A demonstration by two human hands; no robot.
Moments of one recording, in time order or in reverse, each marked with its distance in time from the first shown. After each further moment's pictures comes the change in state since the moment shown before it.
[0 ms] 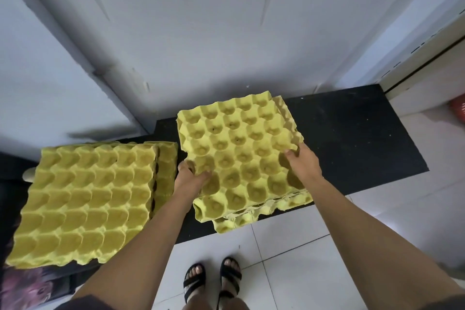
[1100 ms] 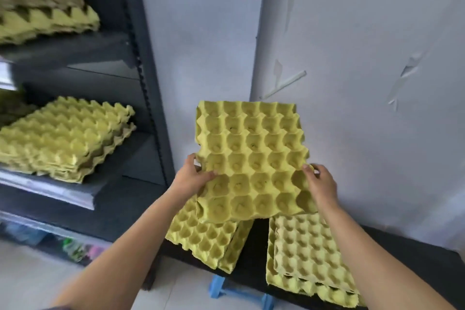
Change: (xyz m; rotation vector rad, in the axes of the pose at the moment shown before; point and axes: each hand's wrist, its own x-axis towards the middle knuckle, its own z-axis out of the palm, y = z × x) left_hand -0.325 0.072 -0.245 -0.172 0.420 0.439; right_hand -0.217 -0.207 -0.125 0.402 0.000 -0.638
